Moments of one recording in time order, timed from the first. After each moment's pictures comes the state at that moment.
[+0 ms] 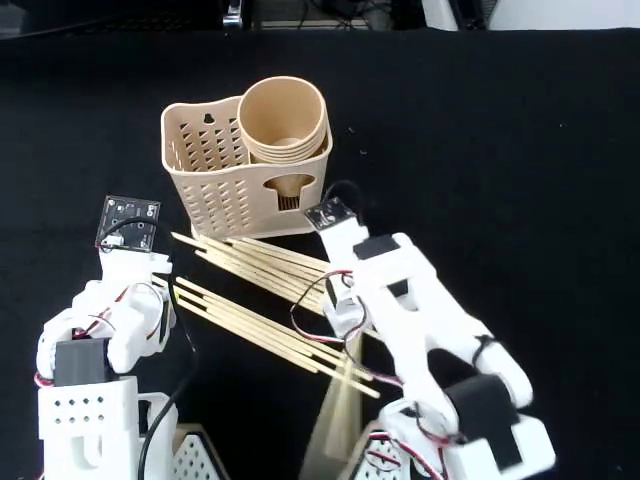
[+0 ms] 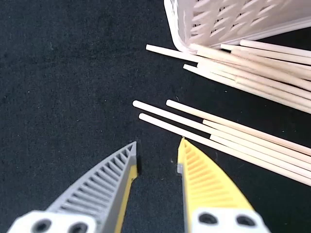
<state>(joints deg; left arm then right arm) -9.8 -74.4 64.6 73.6 -13.5 -20.0 -13.8 52.1 62.8 6.3</state>
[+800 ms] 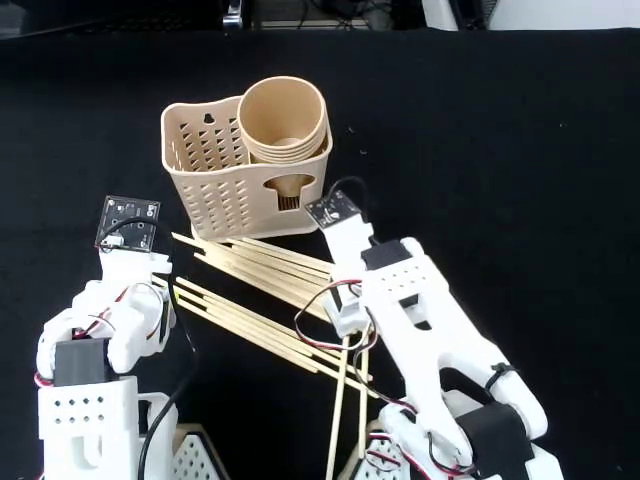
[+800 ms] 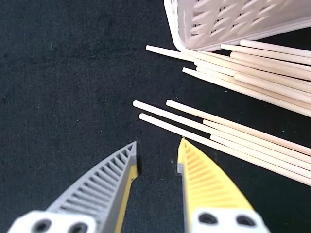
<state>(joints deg) -9.8 -74.4 64.6 73.6 -13.5 -19.8 -21.0 53.9 65.1 6.4</state>
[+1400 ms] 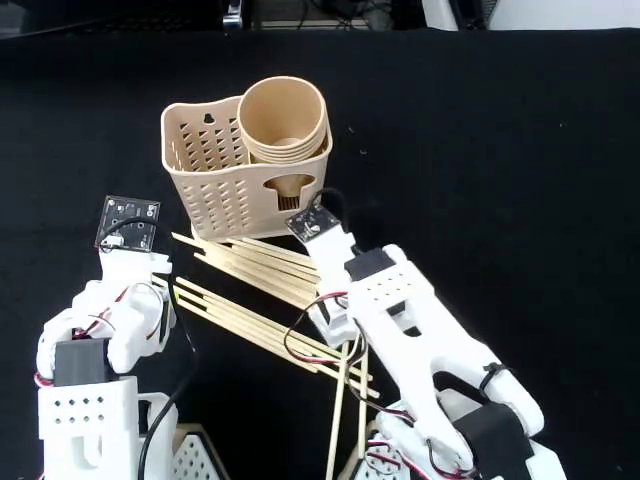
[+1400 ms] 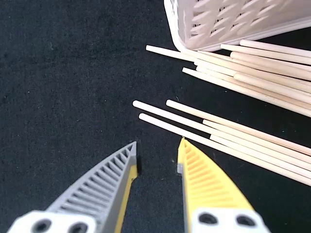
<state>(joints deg) -9.8 -74.4 64.6 73.6 -13.5 -25.1 -21.0 54.7 65.1 5.5</state>
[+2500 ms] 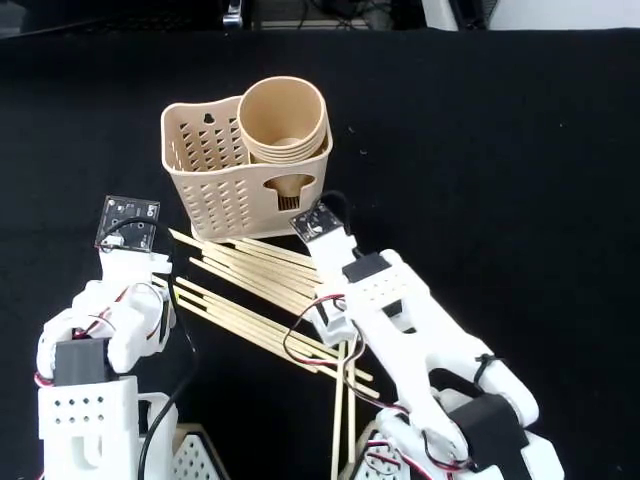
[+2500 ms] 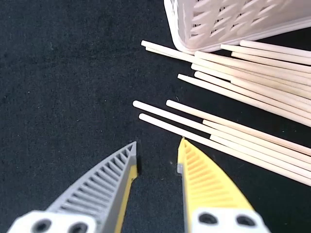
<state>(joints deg) -9.8 -74.4 64.6 73.6 -13.5 -25.3 -18.2 57.1 58.9 2.6</state>
